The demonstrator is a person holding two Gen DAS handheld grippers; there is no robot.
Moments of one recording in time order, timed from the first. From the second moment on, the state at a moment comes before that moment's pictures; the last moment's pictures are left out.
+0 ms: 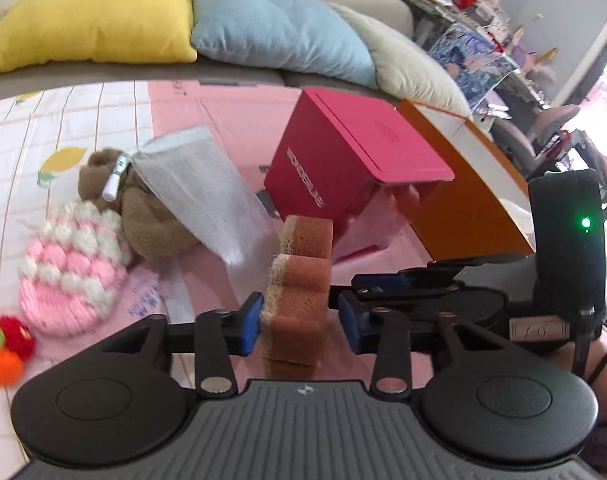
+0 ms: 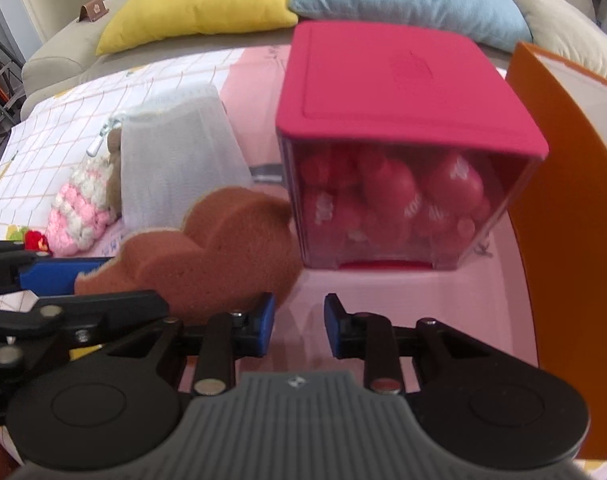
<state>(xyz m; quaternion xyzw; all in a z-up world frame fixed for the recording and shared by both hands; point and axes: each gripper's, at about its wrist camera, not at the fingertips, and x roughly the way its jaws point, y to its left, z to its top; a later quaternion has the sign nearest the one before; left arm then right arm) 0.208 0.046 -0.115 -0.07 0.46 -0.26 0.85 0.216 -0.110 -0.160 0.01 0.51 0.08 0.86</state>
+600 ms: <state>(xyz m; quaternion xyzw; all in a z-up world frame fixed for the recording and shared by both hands) 0.146 0.050 -0.075 -0.07 0.40 -0.12 0.91 0.183 -0.116 -0.126 0.03 0.48 0.13 0.87</state>
